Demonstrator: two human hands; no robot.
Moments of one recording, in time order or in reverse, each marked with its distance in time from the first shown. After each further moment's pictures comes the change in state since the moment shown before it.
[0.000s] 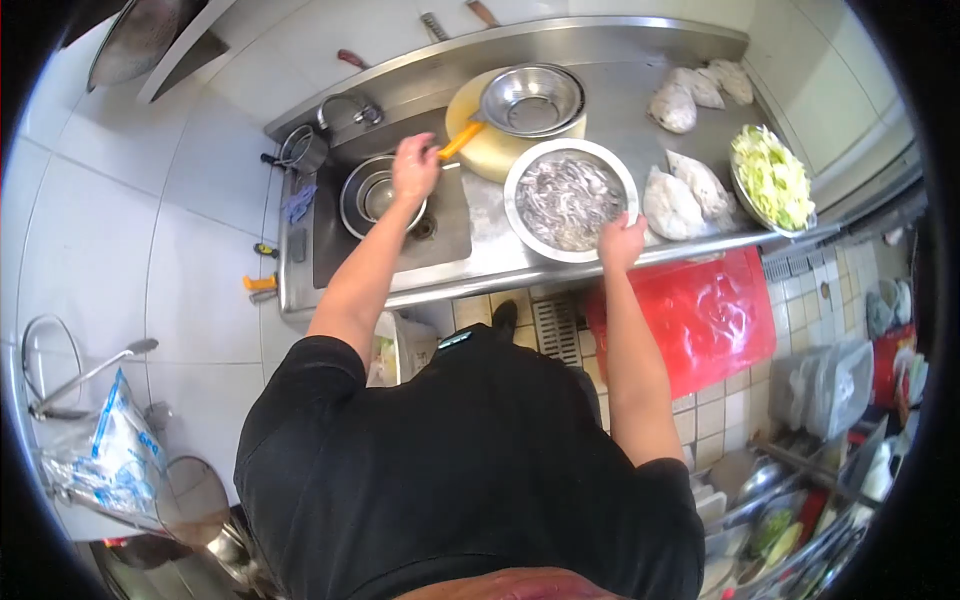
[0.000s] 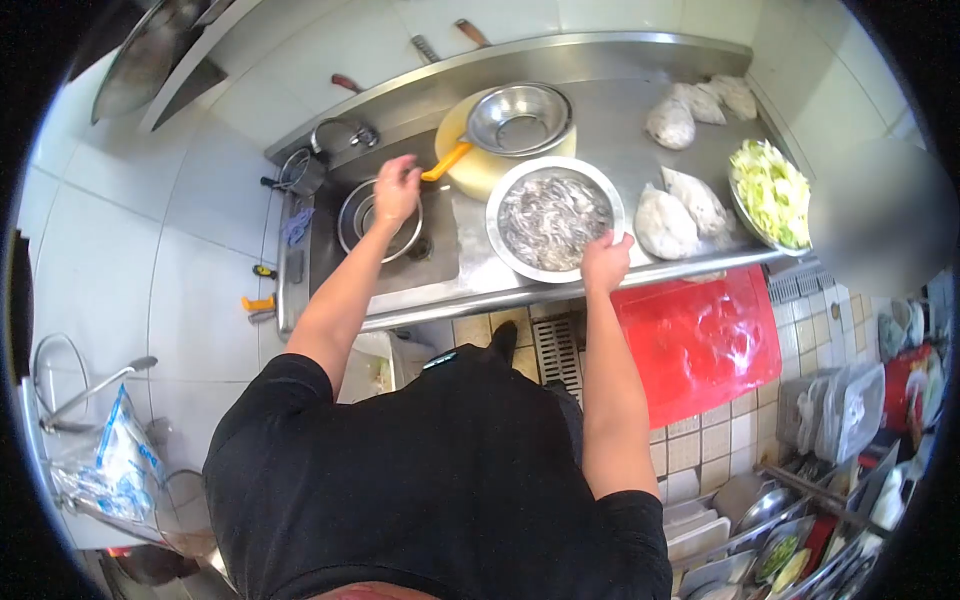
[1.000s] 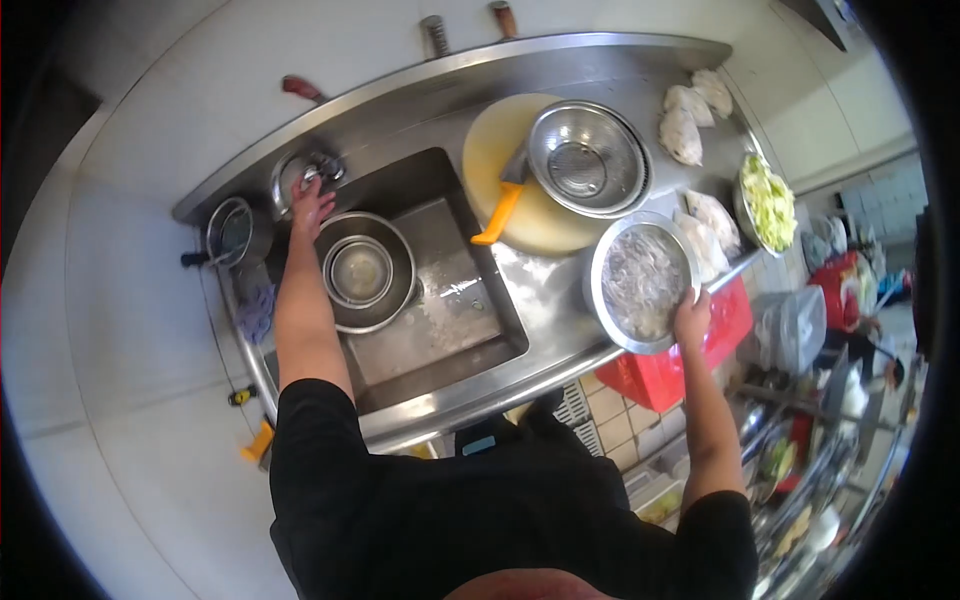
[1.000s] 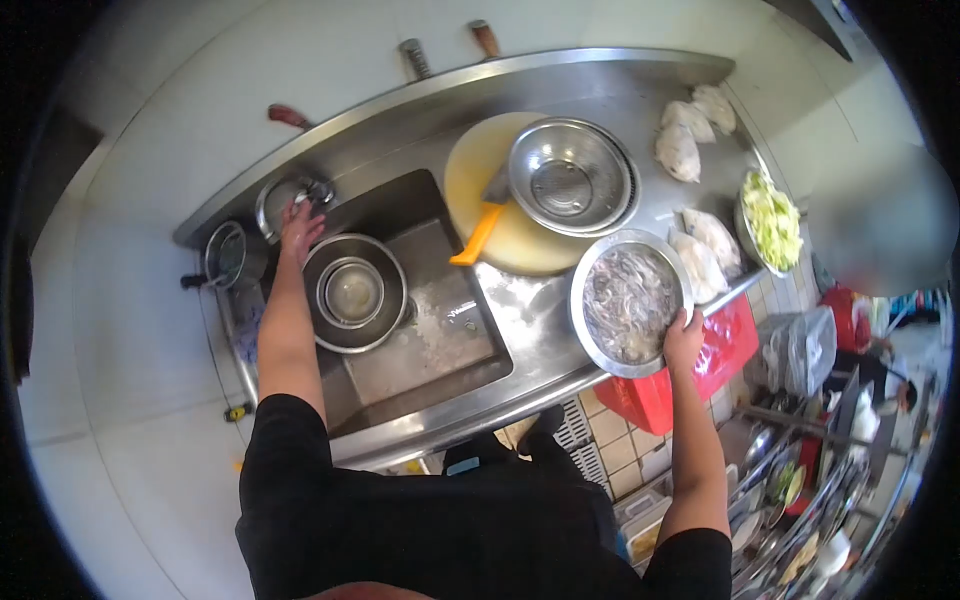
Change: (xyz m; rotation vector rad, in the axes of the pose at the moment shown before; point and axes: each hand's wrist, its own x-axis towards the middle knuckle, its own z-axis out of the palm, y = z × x) left_hand 0.129 -0.436 0.057 -0.949 -0.263 -1.048; right_hand 0.000 -0.003 0.021 -0.528 0.249 -0.100
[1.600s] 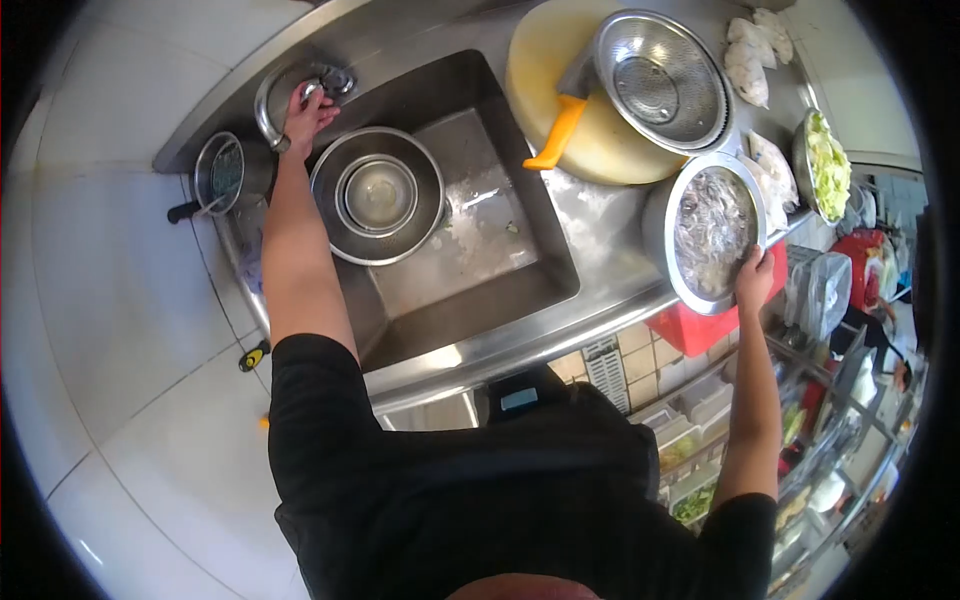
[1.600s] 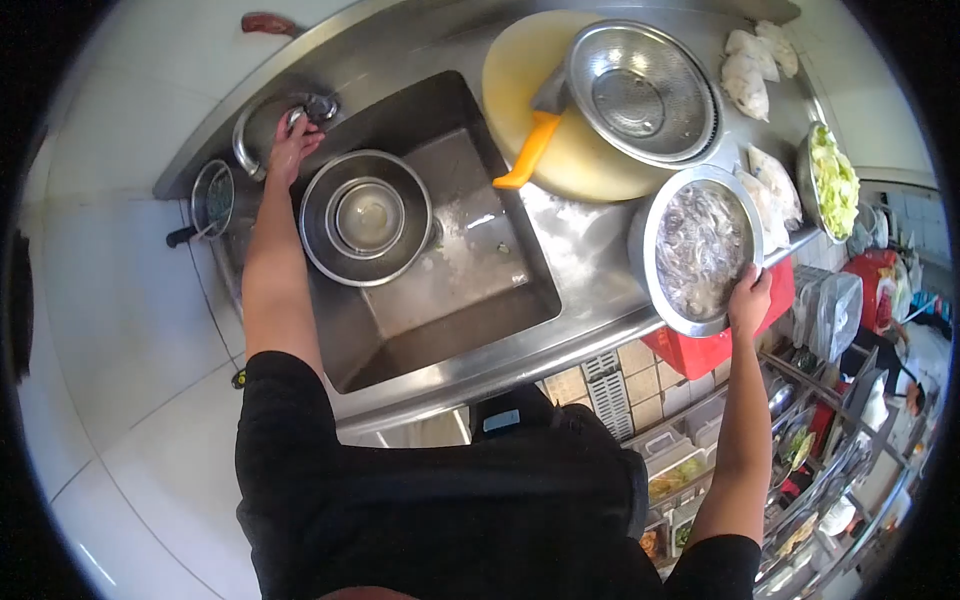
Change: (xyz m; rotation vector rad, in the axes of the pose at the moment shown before) left_hand 0.055 -0.008 -0.034 0.217 -0.181 0.055; right_hand 0.007 0.016 0.008 -0.112 -0.015 -0.045
